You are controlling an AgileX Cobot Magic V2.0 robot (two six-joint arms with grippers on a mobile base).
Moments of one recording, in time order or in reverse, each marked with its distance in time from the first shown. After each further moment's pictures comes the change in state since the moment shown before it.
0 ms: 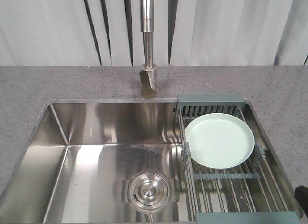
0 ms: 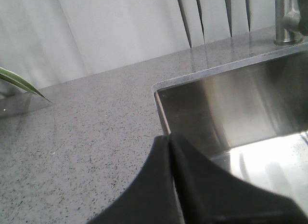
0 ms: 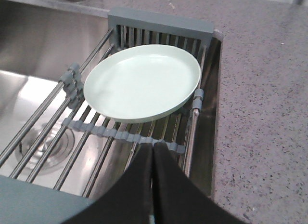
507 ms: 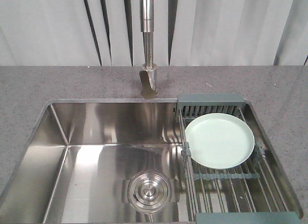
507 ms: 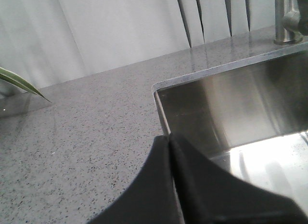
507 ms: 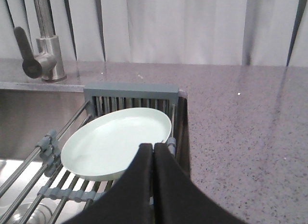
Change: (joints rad) left arm 0.000 0.000 0.000 0.000 0.001 0.000; right arm 0.000 -0.316 0.188 -0.269 -0.201 0.331
